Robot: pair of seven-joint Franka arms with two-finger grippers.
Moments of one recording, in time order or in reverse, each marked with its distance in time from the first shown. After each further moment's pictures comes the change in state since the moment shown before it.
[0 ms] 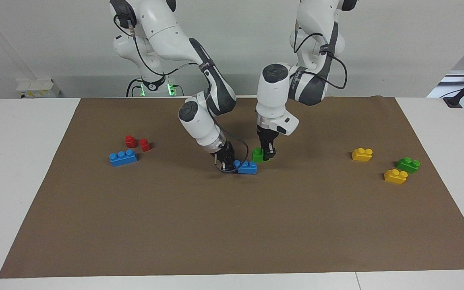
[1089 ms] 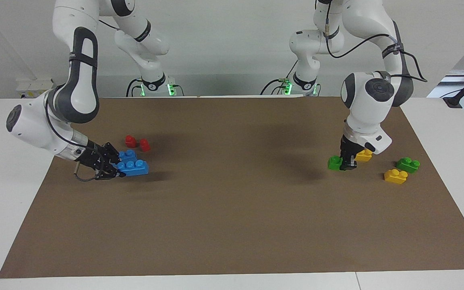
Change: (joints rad) left arm 0.434 -0.017 0.009 -0.047 -0.003 -0.002 0.784; right arm -0.692 -0.111 -0.019 0.108 -0.109 -0.627 -0.626
